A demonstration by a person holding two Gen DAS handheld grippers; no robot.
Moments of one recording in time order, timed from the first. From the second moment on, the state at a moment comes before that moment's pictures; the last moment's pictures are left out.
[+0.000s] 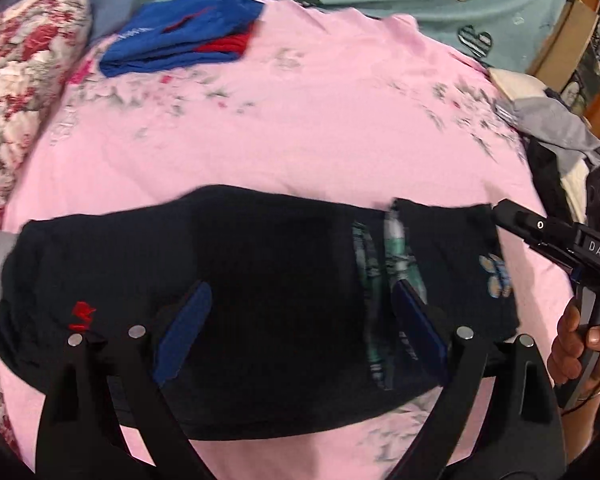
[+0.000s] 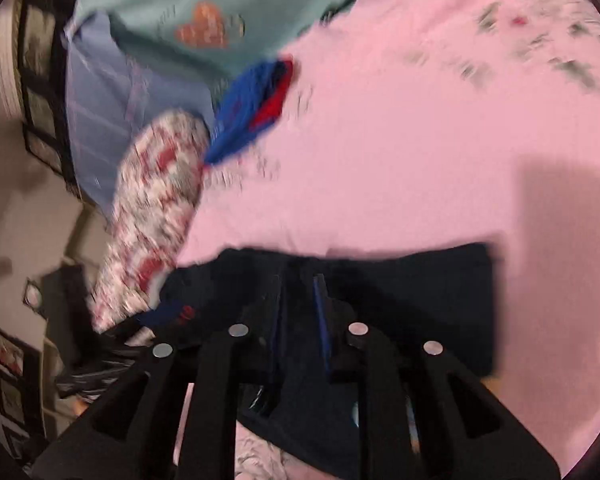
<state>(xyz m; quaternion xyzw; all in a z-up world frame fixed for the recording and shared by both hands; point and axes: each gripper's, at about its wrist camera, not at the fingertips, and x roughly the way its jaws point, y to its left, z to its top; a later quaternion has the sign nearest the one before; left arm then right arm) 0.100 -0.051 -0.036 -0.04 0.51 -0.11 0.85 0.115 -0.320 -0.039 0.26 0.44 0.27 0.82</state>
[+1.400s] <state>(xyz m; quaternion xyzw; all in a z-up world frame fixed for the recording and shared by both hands) 0.117 -0.065 -0.062 -0.07 0.59 -0.11 0.80 0.053 -0.358 -0.021 0.21 0.39 0.22 0.87</state>
